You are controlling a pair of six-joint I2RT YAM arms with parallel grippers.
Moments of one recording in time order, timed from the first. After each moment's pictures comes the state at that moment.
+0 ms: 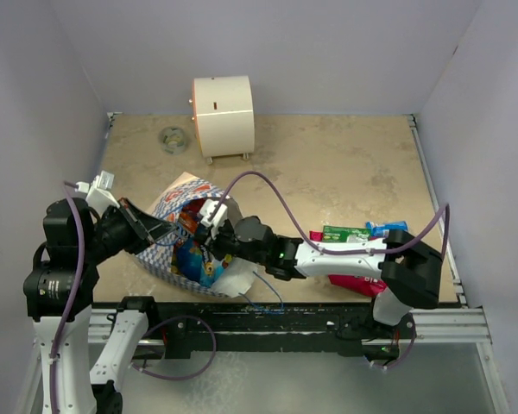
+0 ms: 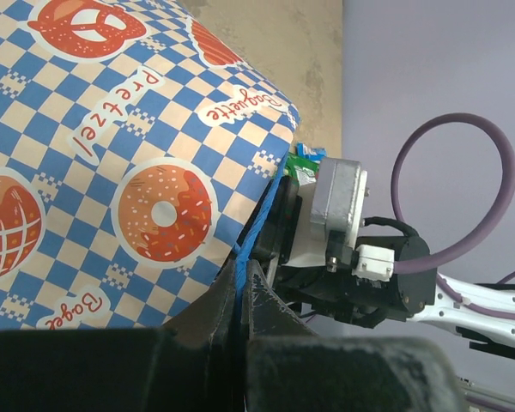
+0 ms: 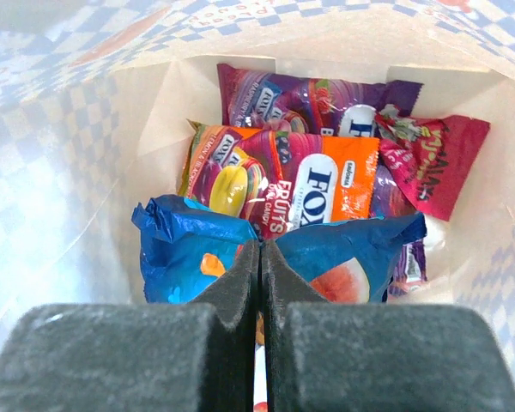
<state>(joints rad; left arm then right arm) 0.01 0.64 1.25 -1.13 0.54 -0.76 1.22 1.63 1.01 0.44 0.08 0.05</state>
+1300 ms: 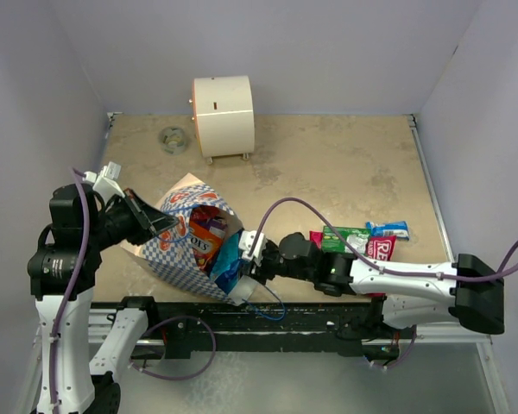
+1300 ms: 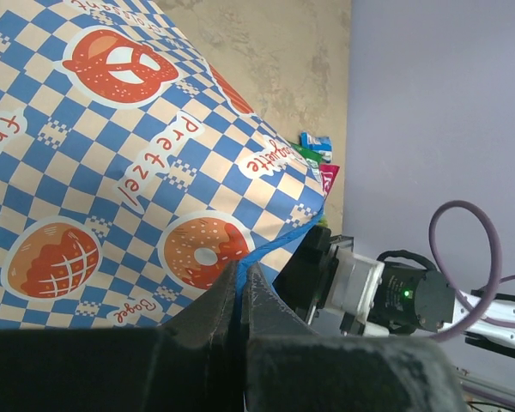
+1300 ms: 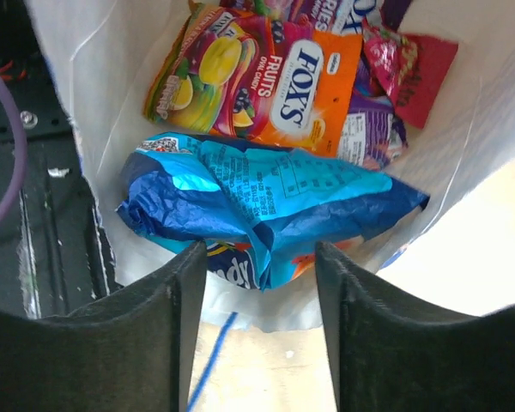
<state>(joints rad) 0.01 0.73 1.26 -1.12 0.57 -0.72 1.23 1.20 0.66 0.17 0.05 -0.13</state>
